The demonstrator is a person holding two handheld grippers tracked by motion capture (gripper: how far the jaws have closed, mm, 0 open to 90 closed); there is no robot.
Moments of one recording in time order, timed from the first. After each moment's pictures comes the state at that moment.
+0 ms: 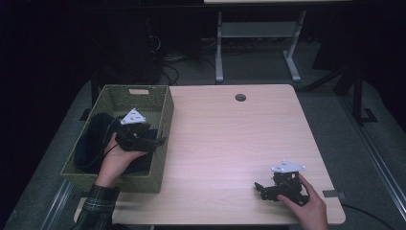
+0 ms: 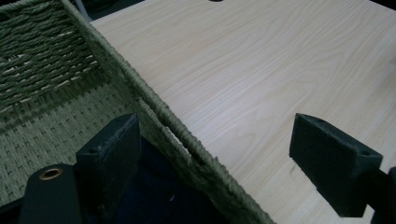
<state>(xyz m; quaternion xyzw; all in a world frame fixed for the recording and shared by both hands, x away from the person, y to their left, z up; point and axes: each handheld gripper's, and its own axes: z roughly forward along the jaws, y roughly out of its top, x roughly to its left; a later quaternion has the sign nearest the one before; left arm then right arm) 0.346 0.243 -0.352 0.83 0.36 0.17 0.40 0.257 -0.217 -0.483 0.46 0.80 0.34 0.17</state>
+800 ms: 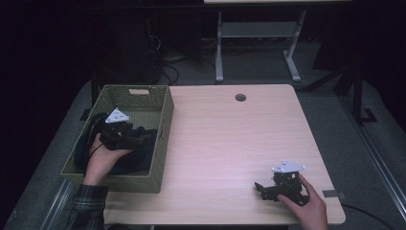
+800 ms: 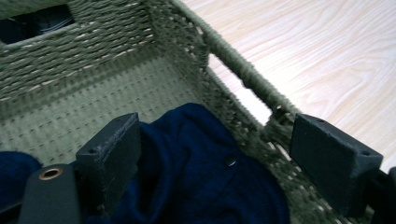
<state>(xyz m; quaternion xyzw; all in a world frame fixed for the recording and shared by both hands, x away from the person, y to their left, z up) 0.351 0.287 -0.358 0.81 0.41 0.20 0.37 0.256 -0.217 -0.483 0.46 0.80 0.34 0.17</state>
